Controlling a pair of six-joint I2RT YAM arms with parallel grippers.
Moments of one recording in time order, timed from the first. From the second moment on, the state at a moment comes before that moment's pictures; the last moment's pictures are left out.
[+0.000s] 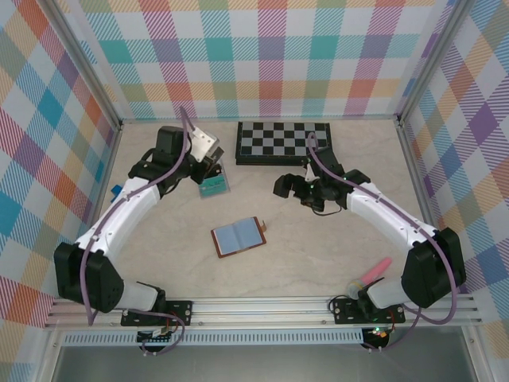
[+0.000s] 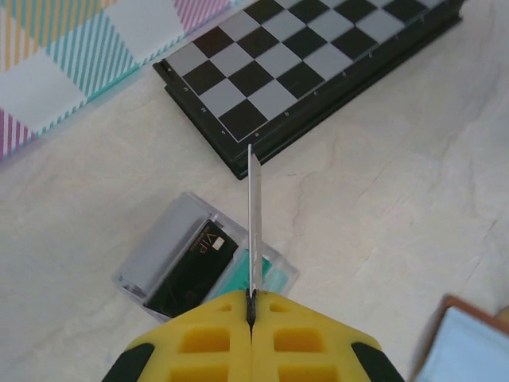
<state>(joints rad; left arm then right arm) -0.30 1.40 1.23 -0.52 0.17 0.39 0.50 1.41 1.09 -0.65 -0.30 0.74</state>
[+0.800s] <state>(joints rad) -0.18 1.79 1.49 -0.70 0.27 1.06 0.47 1.44 1.09 -0.69 -0.34 0.76</state>
